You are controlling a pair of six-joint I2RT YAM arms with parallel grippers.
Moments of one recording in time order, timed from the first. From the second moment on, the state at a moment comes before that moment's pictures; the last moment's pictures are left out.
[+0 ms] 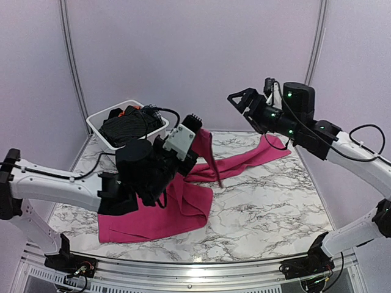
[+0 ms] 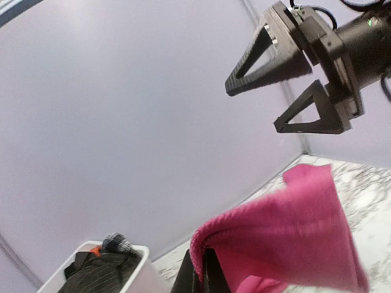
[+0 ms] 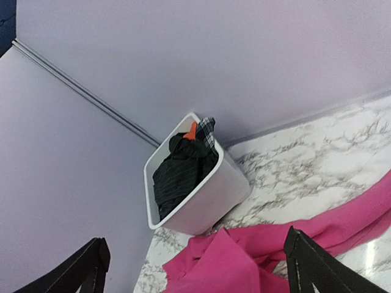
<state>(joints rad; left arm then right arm) -1.28 1.58 1.07 0.69 -0.85 0.58 0.71 1.29 1.26 -0.13 0.04 0.87</state>
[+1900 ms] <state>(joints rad) -0.81 1.15 0.94 -0.32 -0.31 -0.65 0.93 1.04 1.24 -0.46 0.59 0.27</state>
